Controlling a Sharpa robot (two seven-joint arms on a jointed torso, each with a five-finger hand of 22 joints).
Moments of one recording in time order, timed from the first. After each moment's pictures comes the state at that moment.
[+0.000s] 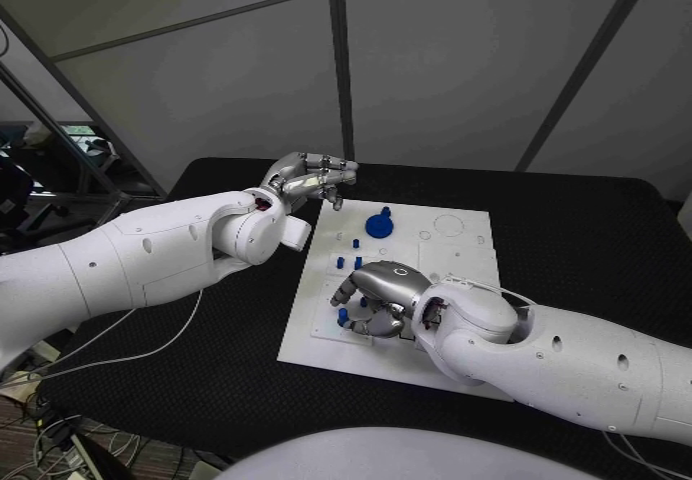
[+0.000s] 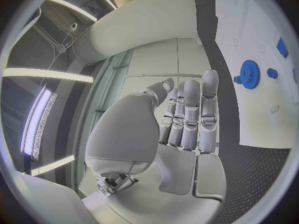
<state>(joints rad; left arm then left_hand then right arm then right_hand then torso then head) 1.12 -0.78 0.05 1.35 -0.11 -0.23 0.32 1.38 -0.13 0.45 -0.03 0.15 0.98 0.17 0.20 0.08 0.99 0.11 0.46 0.14 1.13 0.02 1.12 0.45 0.18 1.17 0.11 0.64 0.95 1.02 -0.56 -0.06 1.65 -1.62 -0.26 -0.17 1.40 -0.19 0.37 0.06 0.20 0.95 0.18 0.06 0.06 0.95 0.12 0.17 0.06 1.40 0.03 0.99 0.58 0.12 1.19 0.13 1.19 1.04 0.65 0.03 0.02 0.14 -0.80</state>
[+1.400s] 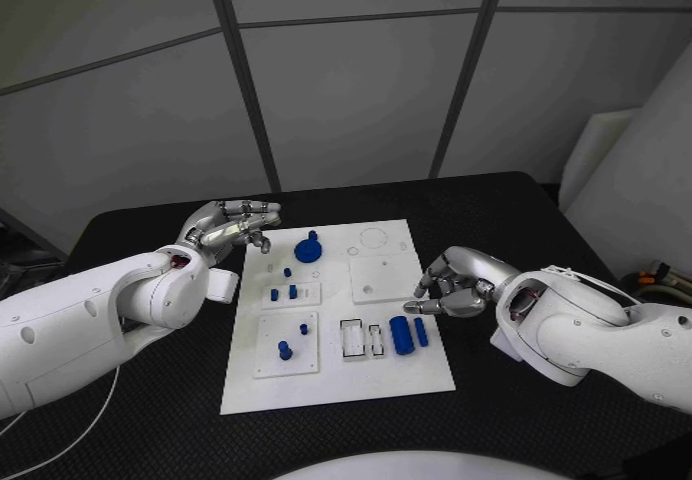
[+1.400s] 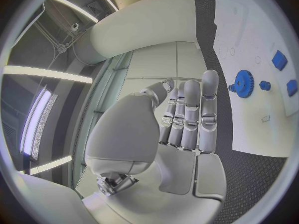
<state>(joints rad) 1.09 -0.84 0.03 1.41 -0.10 -0.25 0.32 1.38 -0.13 0.45 -0.03 0.15 0.98 0.17 0.20 0.08 0.99 0.10 0.46 0.14 1.13 0.02 1.12 0.45 0.19 1.17 0.11 0.63 0.95 1.05 -1.11 -0.03 1.94 -1.35 -0.42 -0.41 1.23 -0.14 -0.13 0.29 0.37 1.07 0.09 0.24 0.16 1.37 0.01 1.19 1.06 1.47 -0.06 1.43 1.27 0.05 1.46 0.06 1.48 1.31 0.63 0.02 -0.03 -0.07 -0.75</state>
